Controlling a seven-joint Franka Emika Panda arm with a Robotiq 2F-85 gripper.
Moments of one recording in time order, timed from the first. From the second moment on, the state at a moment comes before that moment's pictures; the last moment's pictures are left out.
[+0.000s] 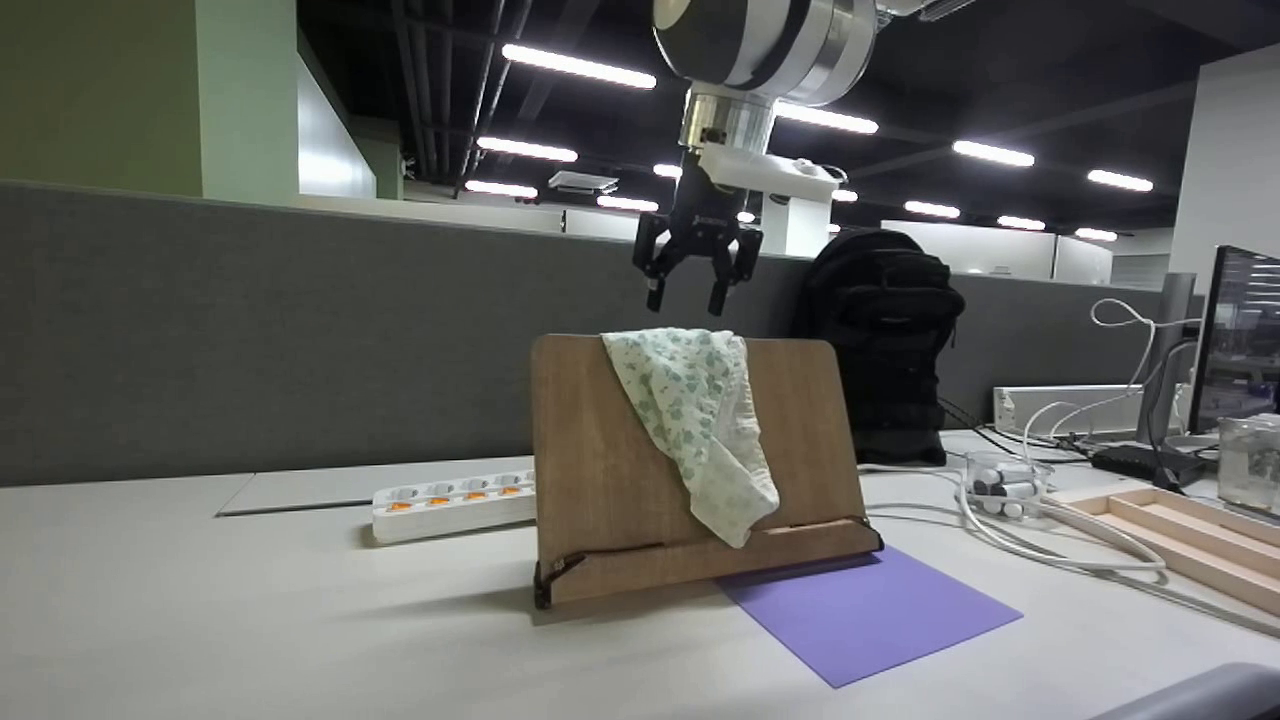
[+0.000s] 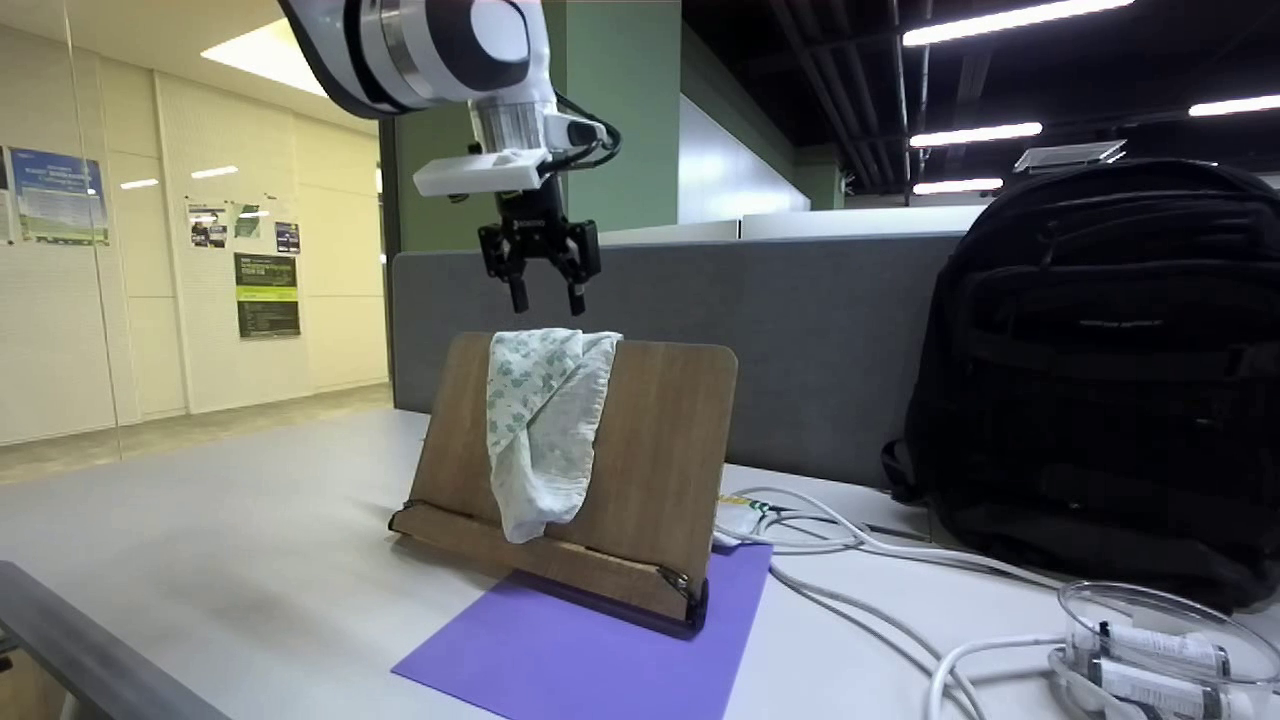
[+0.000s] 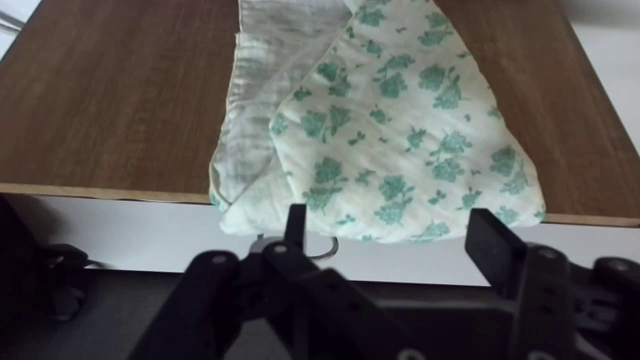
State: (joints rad) arm 0.03 0.03 0.04 -2.27 0.02 2.62 0.00
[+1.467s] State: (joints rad) arm 0.01 0.08 0.00 -2.30 0.00 2.64 0.05
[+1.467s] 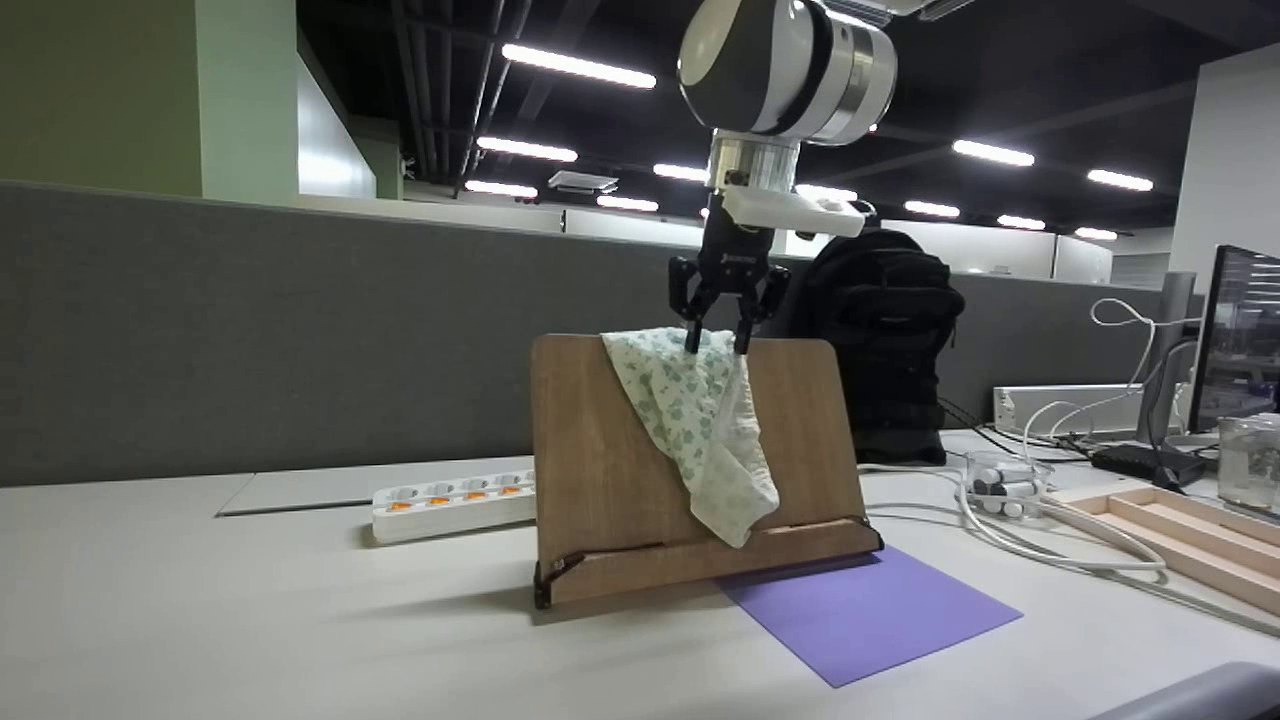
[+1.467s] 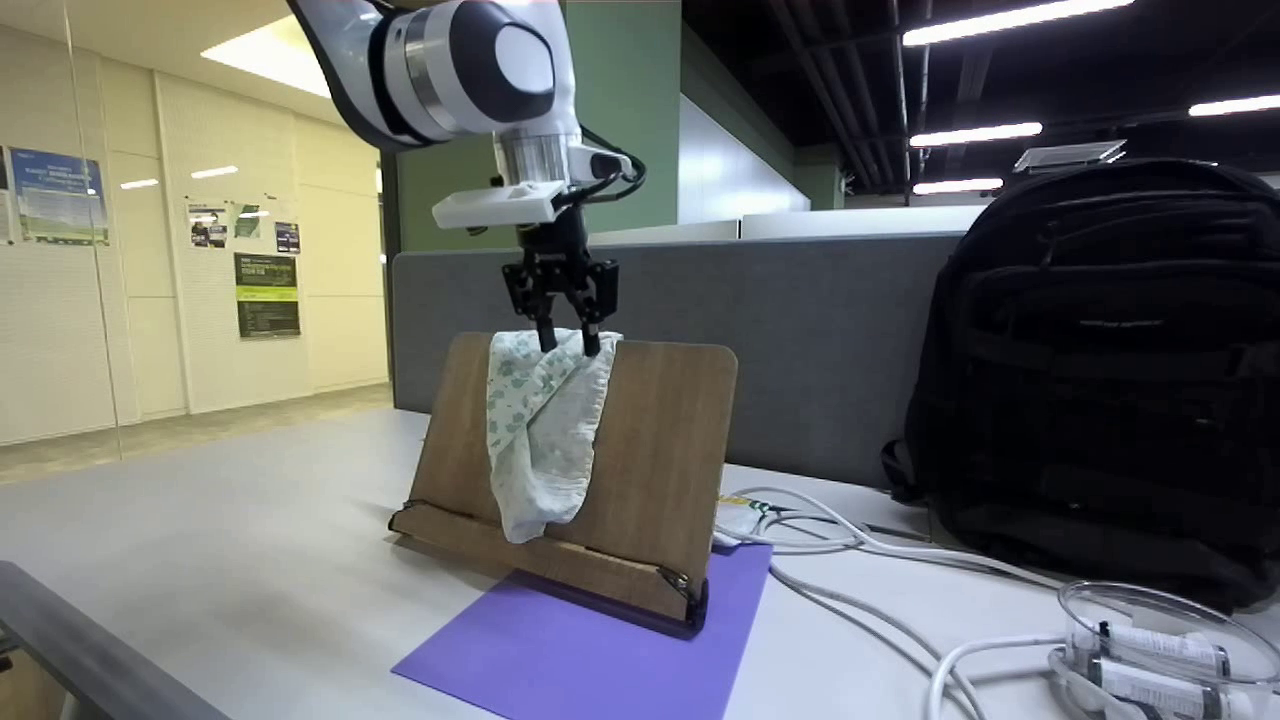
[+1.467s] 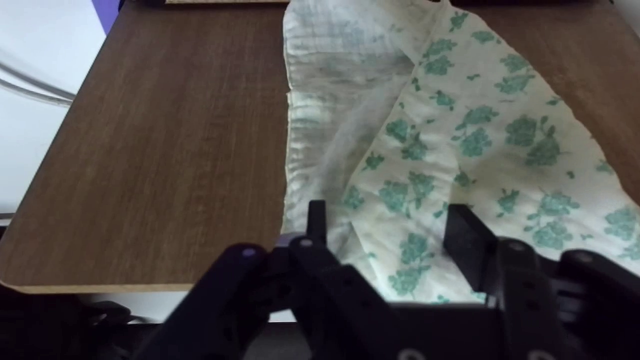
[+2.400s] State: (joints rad) arm 0.02 0.04 0.03 -2.32 0.05 2.39 -0.03
